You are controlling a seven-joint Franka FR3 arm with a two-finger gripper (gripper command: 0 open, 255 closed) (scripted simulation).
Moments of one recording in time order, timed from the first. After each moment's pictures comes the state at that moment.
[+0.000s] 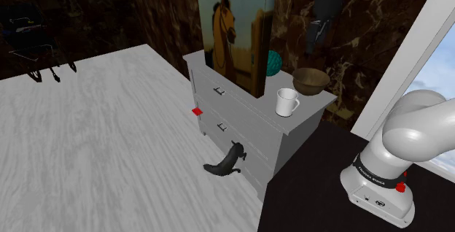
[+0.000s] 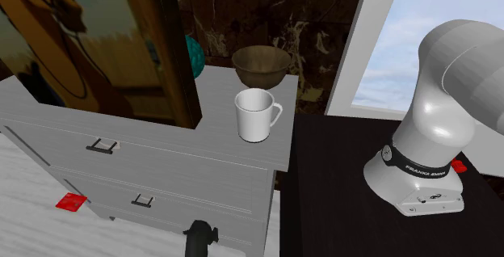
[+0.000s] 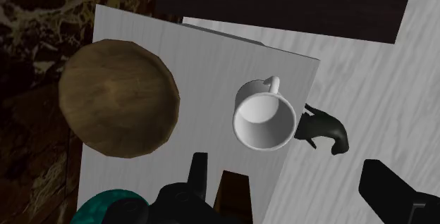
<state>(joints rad) 0.00 -0.74 -0.07 -2.33 -0.09 1.61 -0.14</state>
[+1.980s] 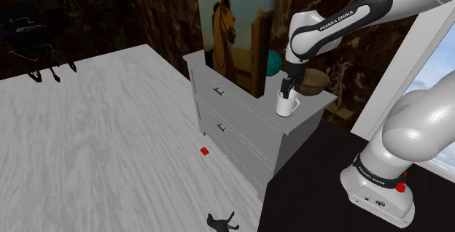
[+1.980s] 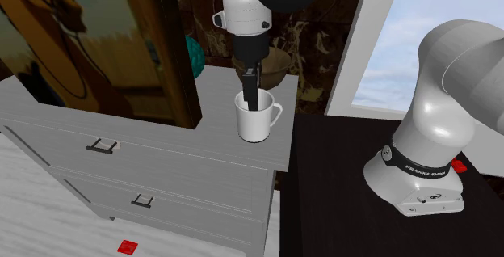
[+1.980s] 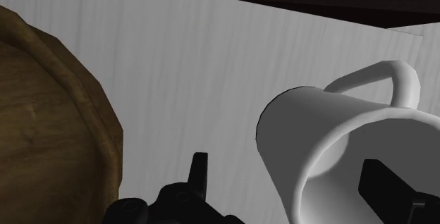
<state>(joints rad) 0.00 -0.33 -0.19 -2.61 -0.01 2.20 -0.18</state>
